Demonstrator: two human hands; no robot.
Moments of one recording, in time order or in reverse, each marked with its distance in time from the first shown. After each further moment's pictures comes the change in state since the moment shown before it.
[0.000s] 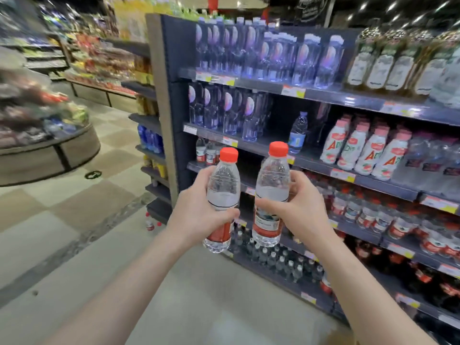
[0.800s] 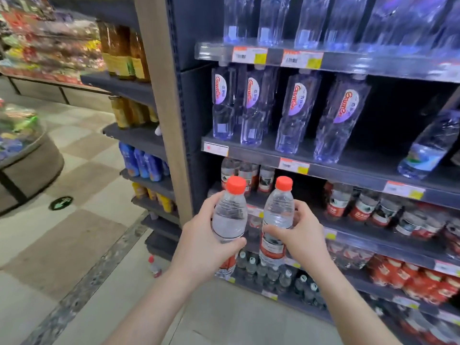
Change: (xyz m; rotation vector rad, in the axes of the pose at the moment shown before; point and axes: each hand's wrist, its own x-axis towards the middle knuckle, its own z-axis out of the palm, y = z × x) left_hand 0.357 -0.370 -0.062 -0.103 -0.226 -0.046; right_hand 0.357 0.135 0.374 -0.055 0.143 0.271
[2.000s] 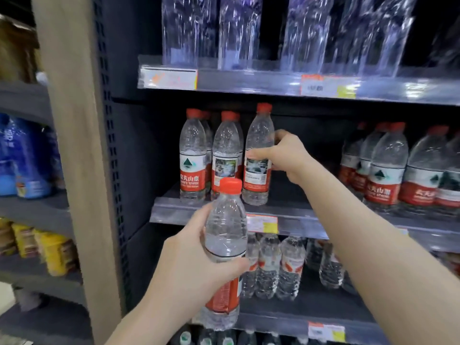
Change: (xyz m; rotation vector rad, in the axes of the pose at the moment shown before) left_hand 0.172 -0.338 0.195 -0.192 -0.123 0.360; right_hand 0.322 0.187 0.121 0.031 0.218 -0.253
